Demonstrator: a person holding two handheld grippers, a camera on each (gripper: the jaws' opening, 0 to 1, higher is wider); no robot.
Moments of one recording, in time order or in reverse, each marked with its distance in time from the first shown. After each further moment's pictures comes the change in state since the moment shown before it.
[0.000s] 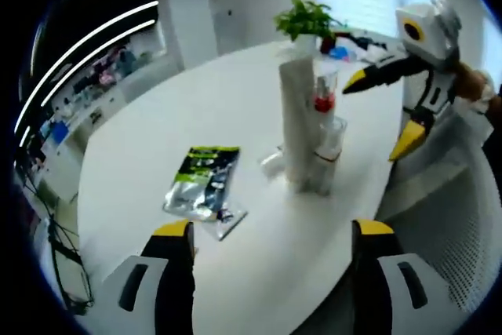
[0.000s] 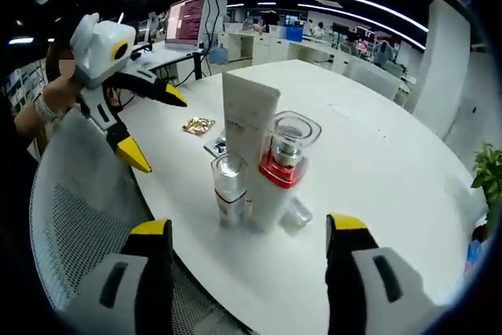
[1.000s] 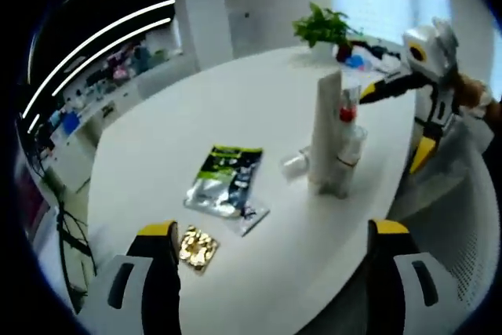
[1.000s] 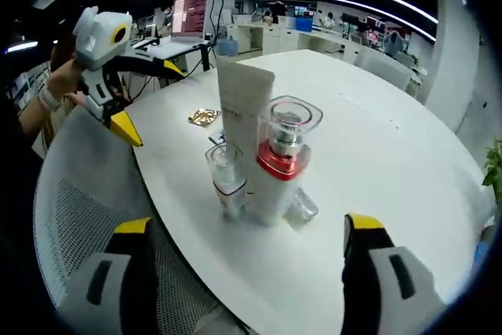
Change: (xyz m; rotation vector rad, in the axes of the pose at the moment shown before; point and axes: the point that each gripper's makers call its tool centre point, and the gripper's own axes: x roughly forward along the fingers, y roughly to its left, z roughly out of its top) left arm -0.018 0.025 0.007 -0.049 -0.044 0.050; right arm 0.010 -0.005 -0.013 0.034 0.067 0.092
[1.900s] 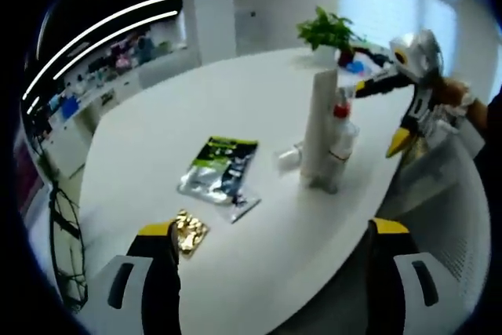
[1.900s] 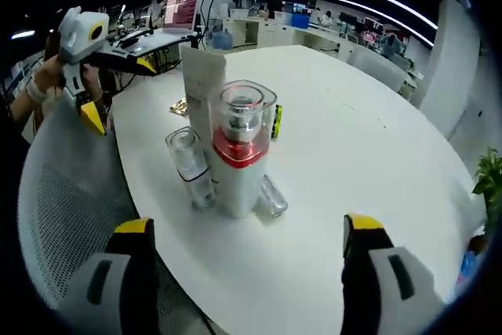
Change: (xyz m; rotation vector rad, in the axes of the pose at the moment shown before) left arm -0.004 -0.018 -0.017 -0.070 0.033 -0.041; right arm -0.001 -0.036 -0.009 -0.072 0.024 -0.071
